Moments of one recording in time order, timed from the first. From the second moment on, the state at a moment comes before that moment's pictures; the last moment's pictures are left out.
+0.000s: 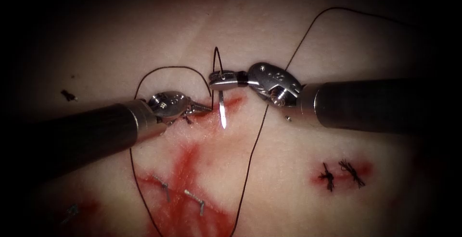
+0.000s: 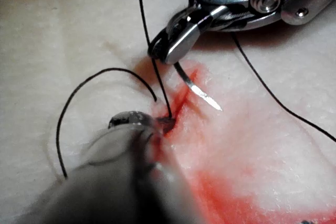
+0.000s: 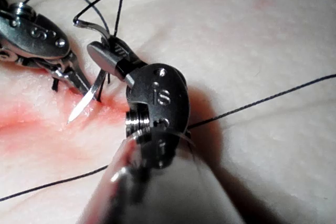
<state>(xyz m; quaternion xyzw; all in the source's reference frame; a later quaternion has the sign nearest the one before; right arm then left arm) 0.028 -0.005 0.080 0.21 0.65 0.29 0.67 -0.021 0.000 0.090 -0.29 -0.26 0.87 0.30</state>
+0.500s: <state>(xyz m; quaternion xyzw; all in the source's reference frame) 0.030 -0.003 0.083 0.15 0.67 0.26 0.67 -0.022 -0.001 0.090 -0.22 -0.33 0.88 0.25</state>
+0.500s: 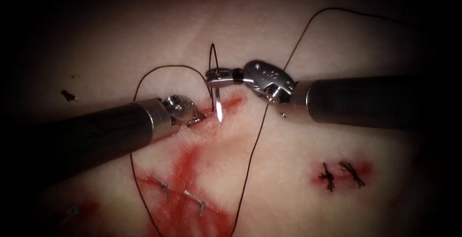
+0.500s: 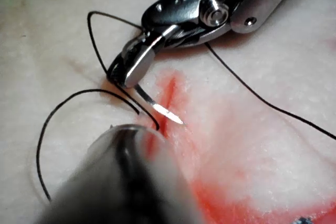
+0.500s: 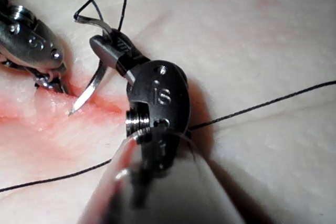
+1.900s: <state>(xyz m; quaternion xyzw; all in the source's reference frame) 0.031 -0.006 0.084 0.24 0.59 0.28 0.72 -0.022 -0.001 0.089 -0.23 -0.32 0.89 0.24</state>
